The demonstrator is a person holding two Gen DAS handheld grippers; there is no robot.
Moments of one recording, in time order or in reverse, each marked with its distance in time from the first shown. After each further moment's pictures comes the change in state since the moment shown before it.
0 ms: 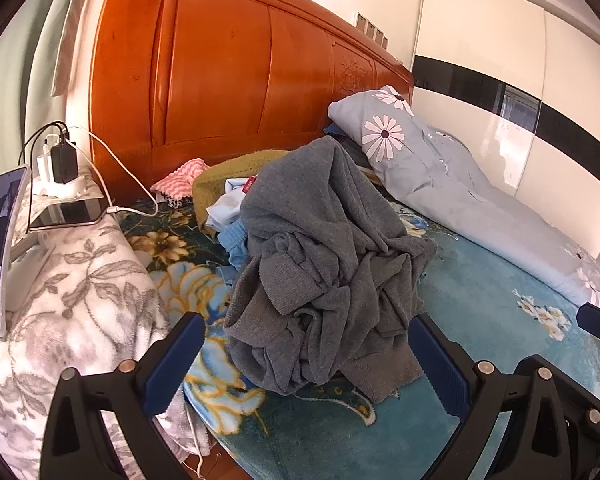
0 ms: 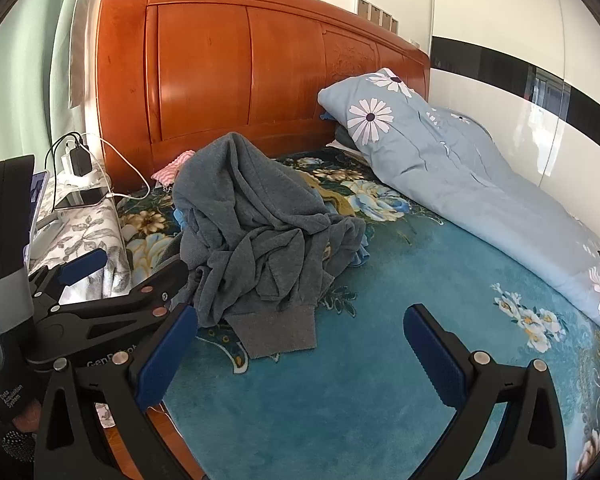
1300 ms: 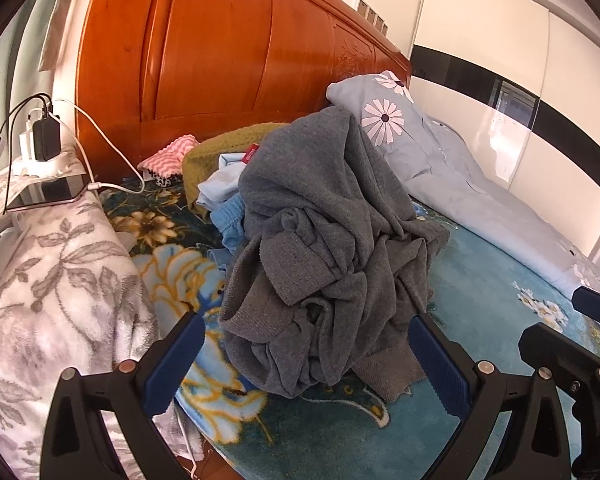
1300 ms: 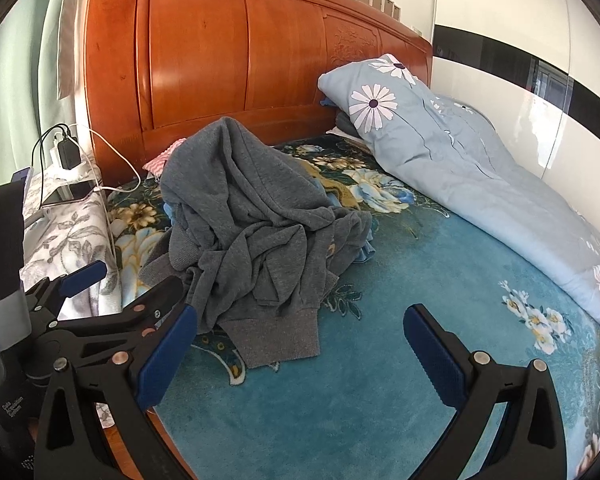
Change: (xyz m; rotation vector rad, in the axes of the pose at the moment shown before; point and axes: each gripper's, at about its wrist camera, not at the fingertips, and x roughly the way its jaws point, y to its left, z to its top) left arm 0.030 0.017 -0.008 -0.007 0.052 -0.067; right arm 0.032 0.002 0.010 0.010 0.048 -0.008
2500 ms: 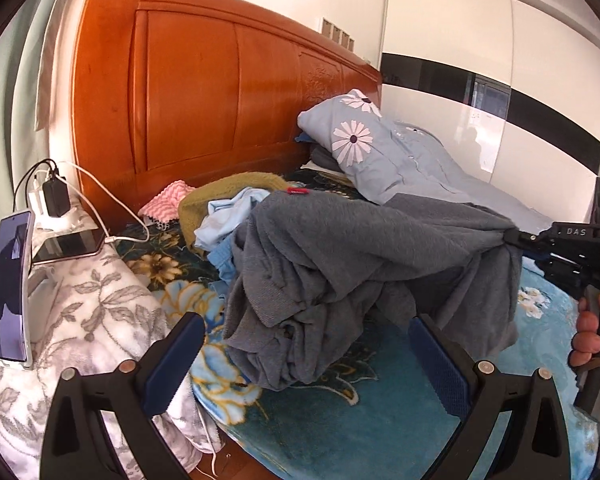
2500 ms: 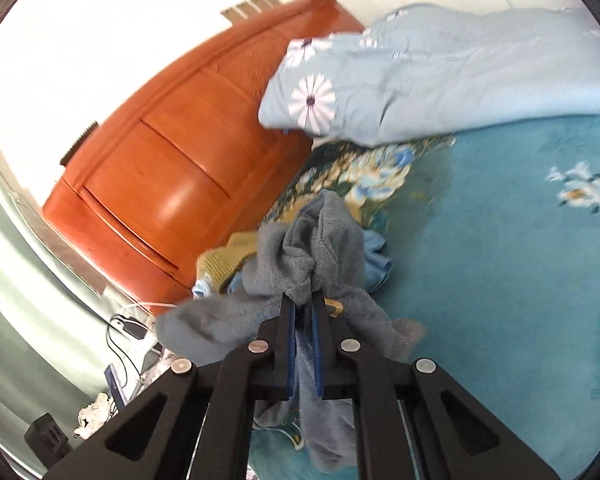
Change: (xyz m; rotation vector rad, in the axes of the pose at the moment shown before) left arm -0.078 -0.037 0.016 0.136 -0.050 -0.028; right arm 0.006 -0.189 0.002 0.668 -0.111 0.388
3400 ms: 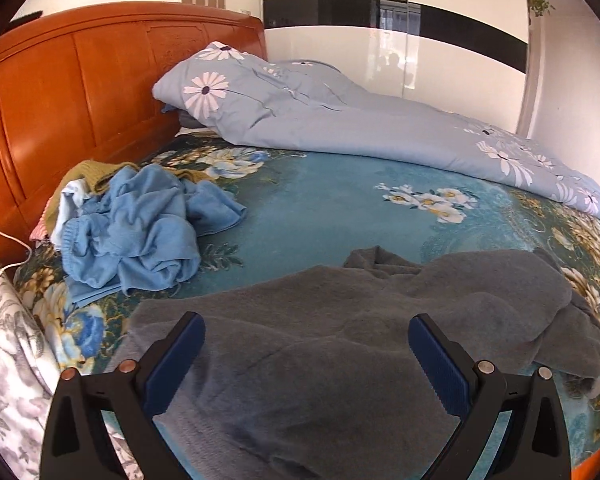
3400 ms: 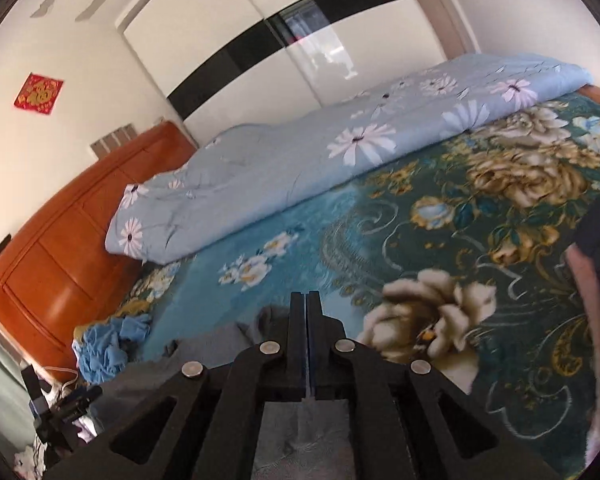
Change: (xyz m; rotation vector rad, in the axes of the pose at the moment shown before) left arm 0.042 -0.186 -0.048 0.266 0.176 -0.158; right arm -0.344 -0.226 -0.063 0.121 -0.266 -0.479
